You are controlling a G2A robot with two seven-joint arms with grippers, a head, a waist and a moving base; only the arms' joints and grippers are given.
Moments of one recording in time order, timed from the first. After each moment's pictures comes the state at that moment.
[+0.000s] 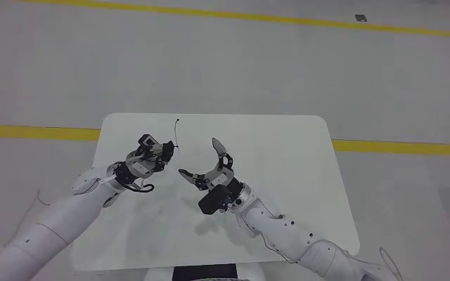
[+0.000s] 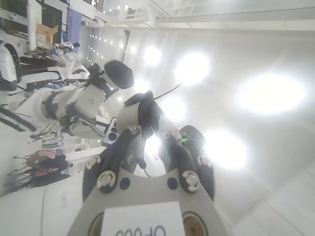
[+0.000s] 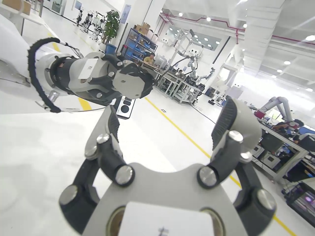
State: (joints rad) left arm 1.24 -0.89 -0.89 -1.41 -1.47 -0.20 -1.16; right arm -1.16 -1.05 0.50 -1.65 -1.57 0.34 -0.52
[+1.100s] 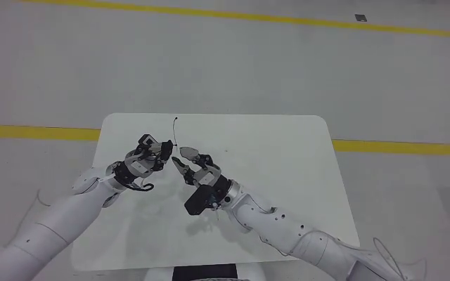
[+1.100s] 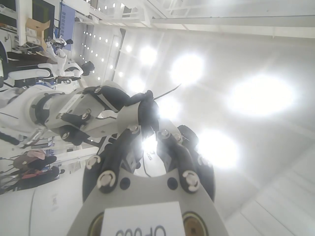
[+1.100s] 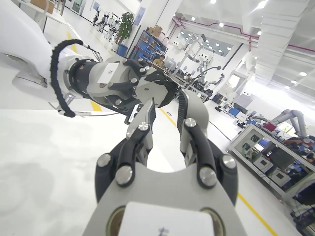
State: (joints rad) left arm 1.24 -0.90 -0.90 -1.40 -1.48 -0.18 -1.17; right arm -1.04 -1.09 0.38 -1.60 -1.57 0.34 -0.48
